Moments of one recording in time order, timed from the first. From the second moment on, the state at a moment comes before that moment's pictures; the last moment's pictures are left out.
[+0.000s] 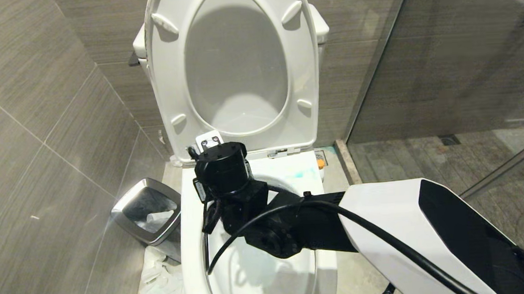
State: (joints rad) left arm 0.00 0.00 0.00 0.00 0.00 0.01; right arm 0.96 2.48 -1.97 -0.37 -0.58 -0.02
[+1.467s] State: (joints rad) left arm 0.00 0.00 0.00 0.00 0.00 0.01; right arm 1.16 2.09 -1.17 -0.56 -0.61 0.07
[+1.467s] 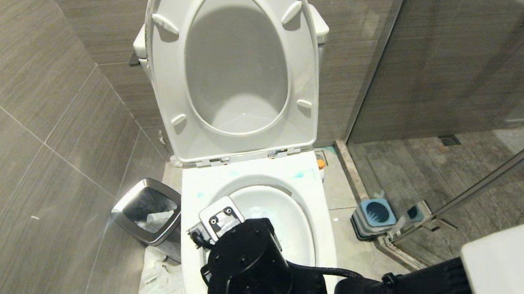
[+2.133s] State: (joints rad) left arm 0.00 0.00 0.00 0.00 0.00 0.01; right arm 1.15 1.90 -0.87 -0.68 -0.64 0.07
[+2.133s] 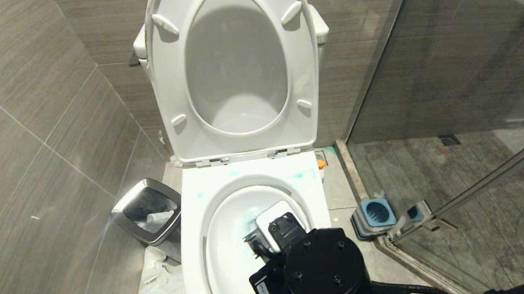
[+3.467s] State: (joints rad) left arm 0.00 0.00 0.00 0.00 0.00 0.00; right arm 0.82 2.07 -1.21 -0.68 -0.58 0.01
